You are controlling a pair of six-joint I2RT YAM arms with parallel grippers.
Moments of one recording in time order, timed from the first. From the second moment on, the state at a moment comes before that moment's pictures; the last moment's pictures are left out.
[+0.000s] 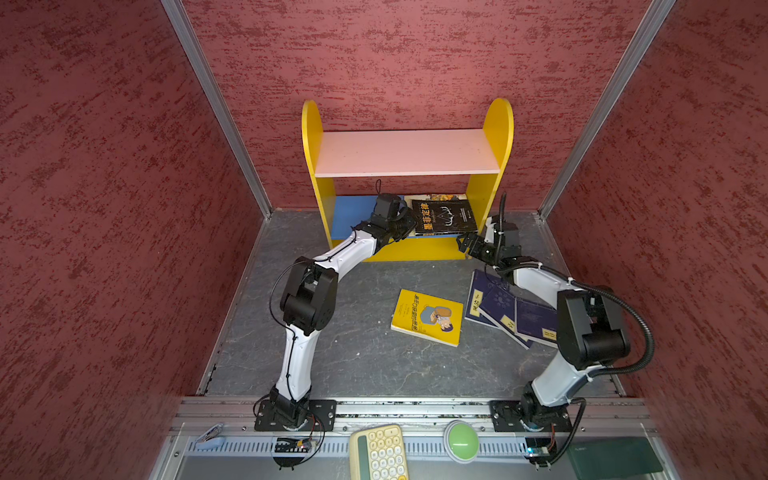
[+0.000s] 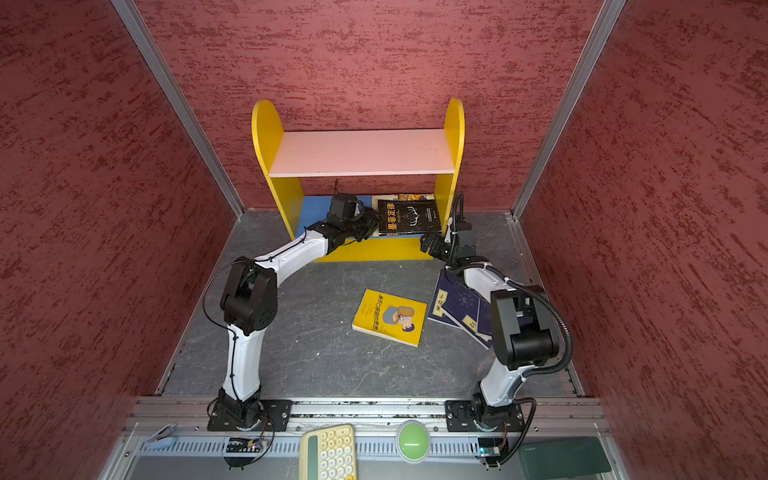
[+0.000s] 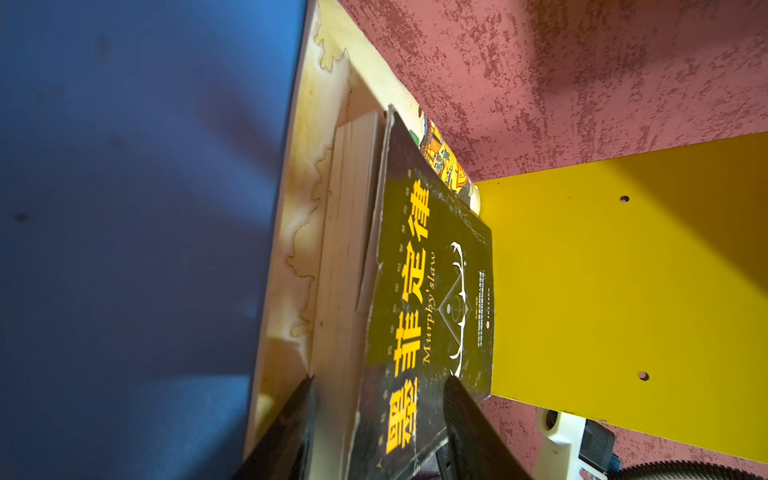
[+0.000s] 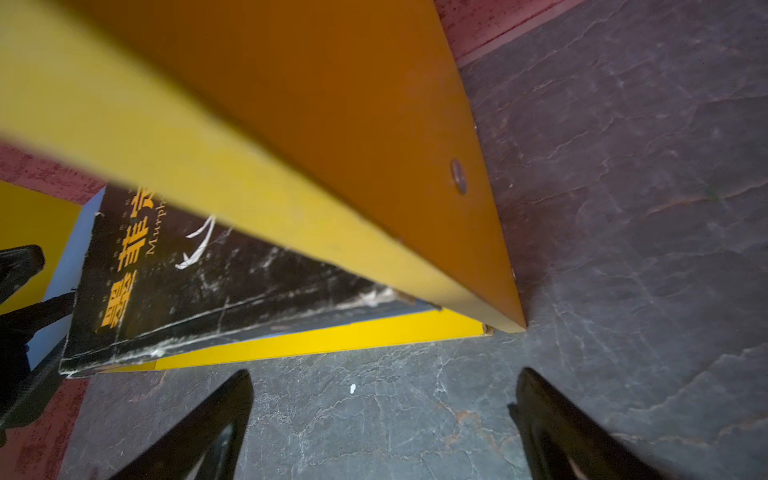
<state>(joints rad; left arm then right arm) -0.48 2.13 1.76 -0.11 0.24 -1.09 0.13 1.71 1.05 0.09 -0.22 0.55</state>
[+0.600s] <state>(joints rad) -0.48 2.14 1.80 -0.11 0.26 -1.09 0.13 1.72 1.05 0.15 -0.22 0.59</state>
